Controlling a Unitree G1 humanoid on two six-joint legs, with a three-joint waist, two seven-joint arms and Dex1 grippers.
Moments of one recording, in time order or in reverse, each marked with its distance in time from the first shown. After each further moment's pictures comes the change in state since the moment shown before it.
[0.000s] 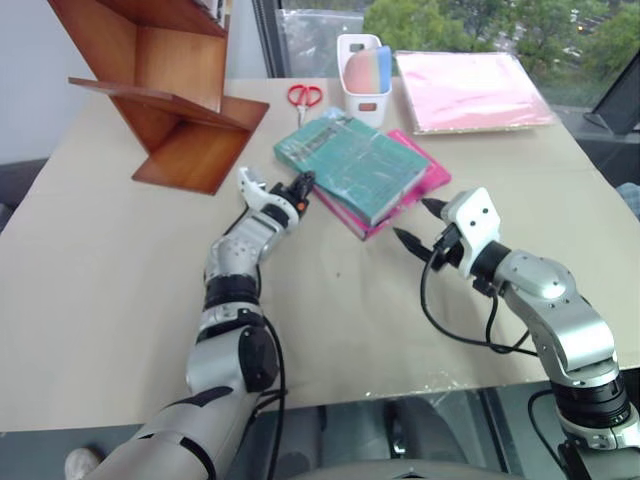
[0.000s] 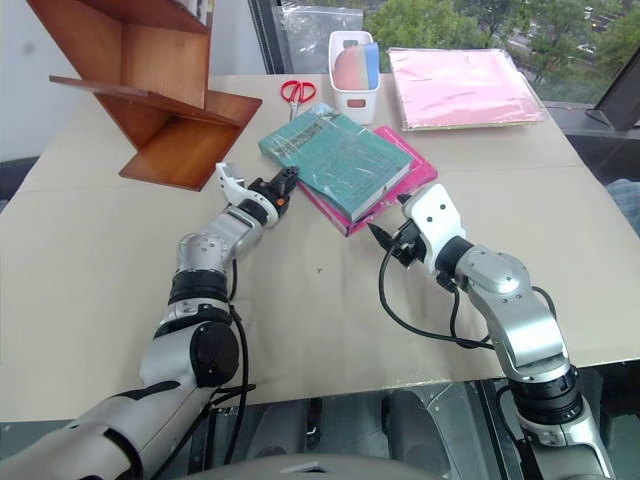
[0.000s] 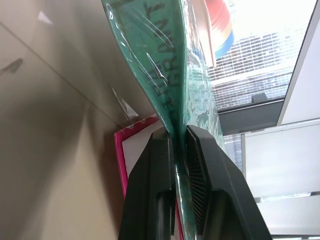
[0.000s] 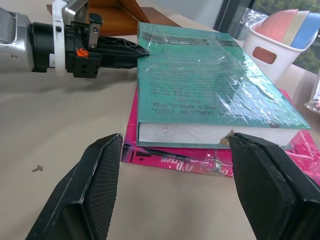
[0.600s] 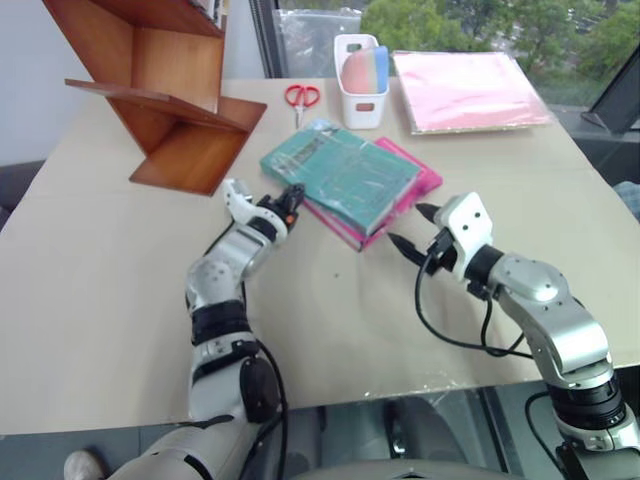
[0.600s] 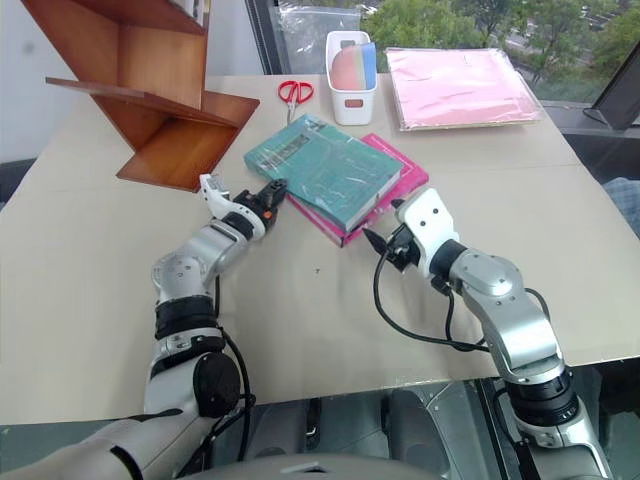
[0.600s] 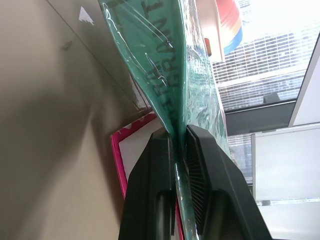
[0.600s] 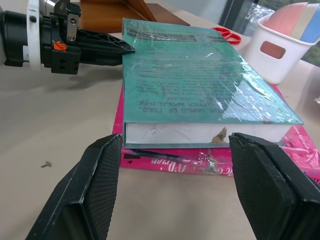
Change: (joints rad) left arm 0.182 -0.041 0.019 -0.373 -0.111 0.164 0.211; right arm 0.004 0.010 0.035 0.002 -0.001 -0.005 -0.001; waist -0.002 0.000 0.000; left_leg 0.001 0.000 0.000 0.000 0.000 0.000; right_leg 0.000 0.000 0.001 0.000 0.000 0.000
